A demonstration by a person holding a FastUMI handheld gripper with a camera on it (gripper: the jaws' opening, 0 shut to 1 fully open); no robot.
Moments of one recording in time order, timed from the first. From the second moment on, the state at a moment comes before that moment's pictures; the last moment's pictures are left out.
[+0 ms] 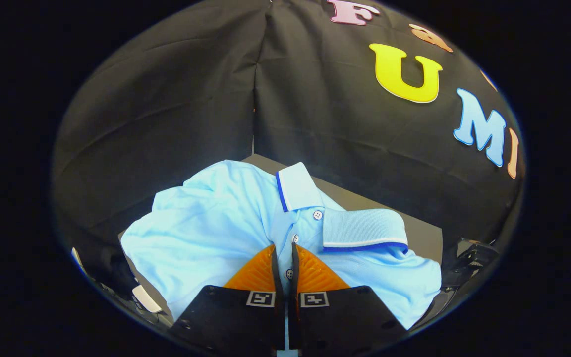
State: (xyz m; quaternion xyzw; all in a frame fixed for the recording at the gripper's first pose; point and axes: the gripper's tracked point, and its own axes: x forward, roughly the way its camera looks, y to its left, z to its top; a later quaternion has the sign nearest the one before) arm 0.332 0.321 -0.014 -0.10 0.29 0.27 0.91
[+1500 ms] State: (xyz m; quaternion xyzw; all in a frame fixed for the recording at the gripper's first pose) arm 0.314 0.280 0.100 0.00 0.18 0.28 0.94
